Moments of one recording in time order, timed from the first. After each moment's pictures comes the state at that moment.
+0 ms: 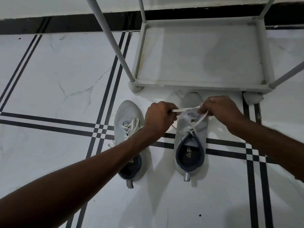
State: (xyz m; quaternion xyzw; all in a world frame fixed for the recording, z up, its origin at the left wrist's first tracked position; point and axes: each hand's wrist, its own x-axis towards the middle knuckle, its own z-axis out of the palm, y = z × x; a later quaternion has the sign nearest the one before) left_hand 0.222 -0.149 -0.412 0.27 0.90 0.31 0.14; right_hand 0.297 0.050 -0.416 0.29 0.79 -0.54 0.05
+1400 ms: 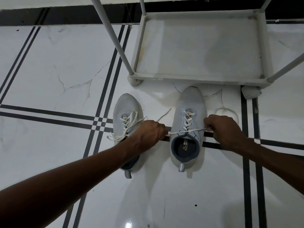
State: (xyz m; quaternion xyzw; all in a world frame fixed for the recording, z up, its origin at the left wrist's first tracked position) left_hand 0.248 -0.199 -0.443 0.53 0.82 -0.03 0.21; right_hand 0.365 0.061 -0.474 0.07 0.97 -0.22 0.10
